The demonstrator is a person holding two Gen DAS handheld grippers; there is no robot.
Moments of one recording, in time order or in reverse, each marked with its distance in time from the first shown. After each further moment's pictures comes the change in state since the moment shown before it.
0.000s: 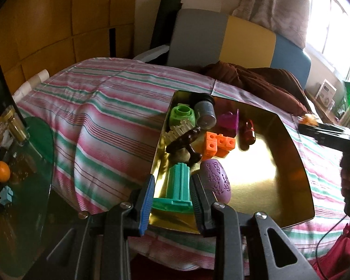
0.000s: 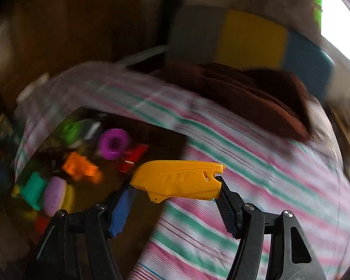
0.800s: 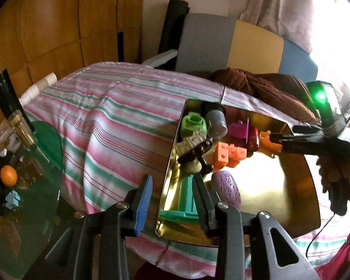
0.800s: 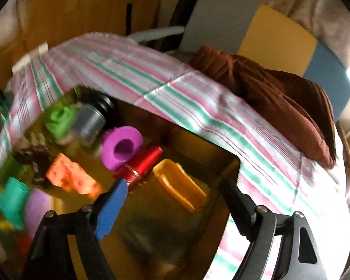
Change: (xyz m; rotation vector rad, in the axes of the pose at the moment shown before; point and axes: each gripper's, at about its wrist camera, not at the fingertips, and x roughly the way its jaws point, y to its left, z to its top) left arm 0.000 0.004 0.010 -0.006 -0.039 0.058; right arm 0.073 0.032 0.025 -0.051 0.088 -0.030
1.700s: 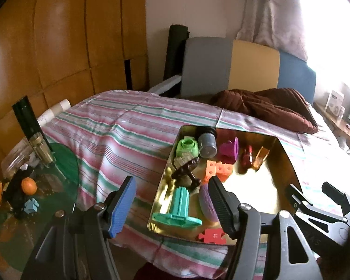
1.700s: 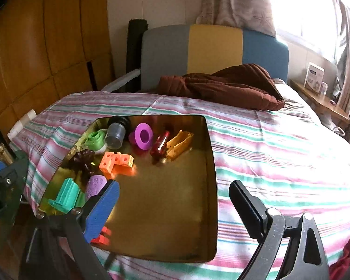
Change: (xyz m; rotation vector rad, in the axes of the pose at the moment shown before) left arm -0.056 -0.034 -0.009 0.033 -0.143 0.075; right arm -0.126 0.064 -0.110 0.371 -0.249 -0.123
